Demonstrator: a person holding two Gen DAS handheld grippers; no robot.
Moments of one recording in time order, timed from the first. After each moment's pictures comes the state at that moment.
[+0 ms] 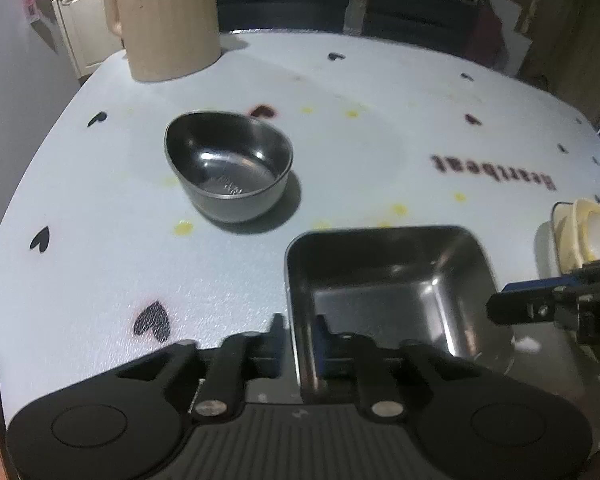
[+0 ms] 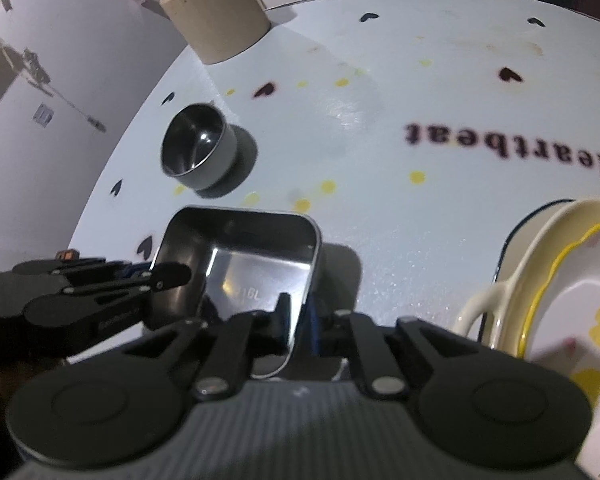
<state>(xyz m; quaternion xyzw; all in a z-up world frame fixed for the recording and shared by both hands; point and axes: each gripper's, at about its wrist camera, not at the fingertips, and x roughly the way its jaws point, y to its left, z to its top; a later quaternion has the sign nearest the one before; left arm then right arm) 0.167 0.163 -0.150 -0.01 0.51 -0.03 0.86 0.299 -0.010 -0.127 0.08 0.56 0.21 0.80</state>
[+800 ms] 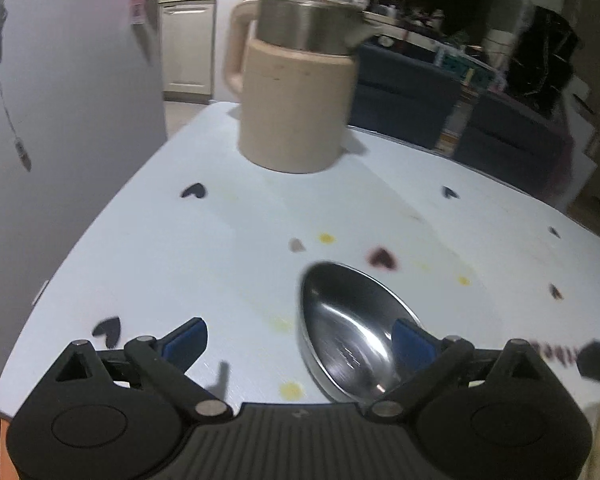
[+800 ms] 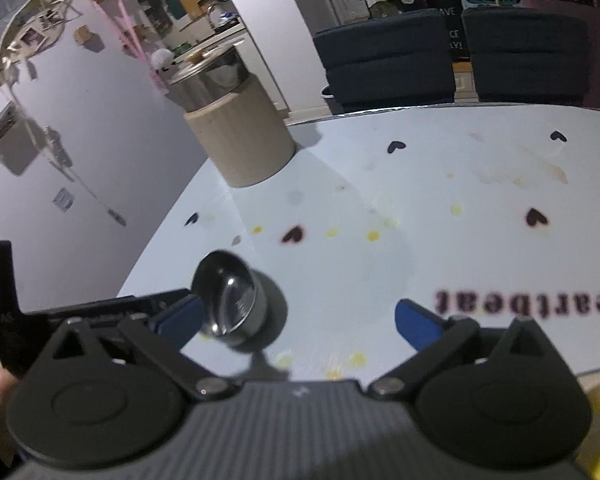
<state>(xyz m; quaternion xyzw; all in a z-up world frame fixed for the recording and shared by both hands) 0.251 0.250 -0.128 -0.11 0.42 0.09 0.90 0.359 0.005 -0.087 0.12 0.43 0.22 0.87</state>
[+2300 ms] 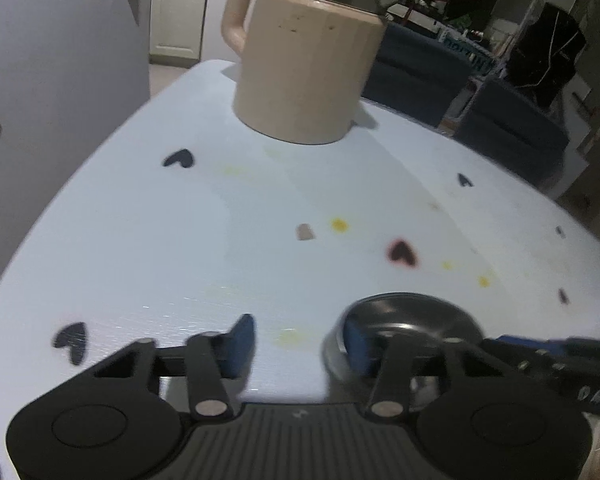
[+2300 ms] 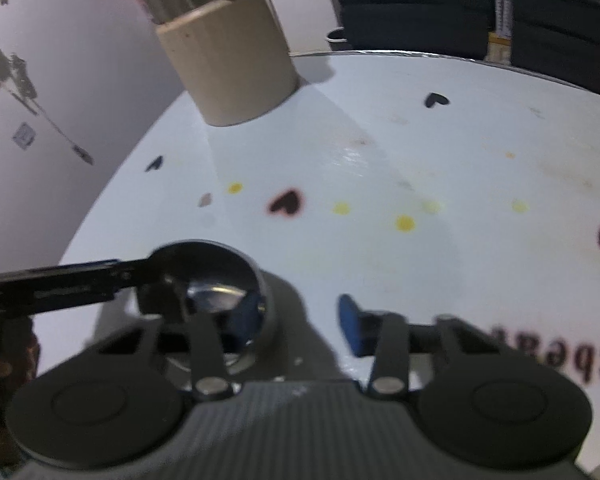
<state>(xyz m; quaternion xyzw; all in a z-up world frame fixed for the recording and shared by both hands) 0.280 0.276 -0.157 -0.16 0.45 0.05 0.88 0.424 0.063 -0.138 0.04 0.50 0.23 0.83</state>
